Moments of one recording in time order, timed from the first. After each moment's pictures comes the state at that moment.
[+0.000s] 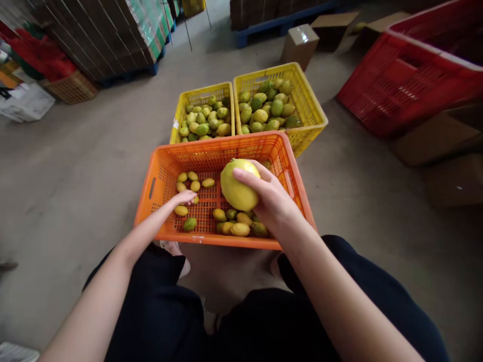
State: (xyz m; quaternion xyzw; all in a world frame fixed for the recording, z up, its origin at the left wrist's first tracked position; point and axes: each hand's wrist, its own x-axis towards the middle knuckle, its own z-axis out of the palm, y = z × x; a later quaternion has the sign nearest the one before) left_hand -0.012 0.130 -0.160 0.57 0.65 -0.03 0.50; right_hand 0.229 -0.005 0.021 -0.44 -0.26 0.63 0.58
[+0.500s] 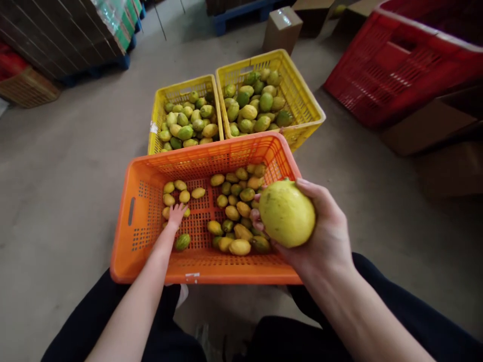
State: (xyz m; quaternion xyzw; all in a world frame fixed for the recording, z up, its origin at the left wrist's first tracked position) left_hand -0.039 0.140 -0.275 0.70 0.63 -0.05 0.34; right_hand 0.260 0.010 0.008 -0.47 0.01 0.61 0.64
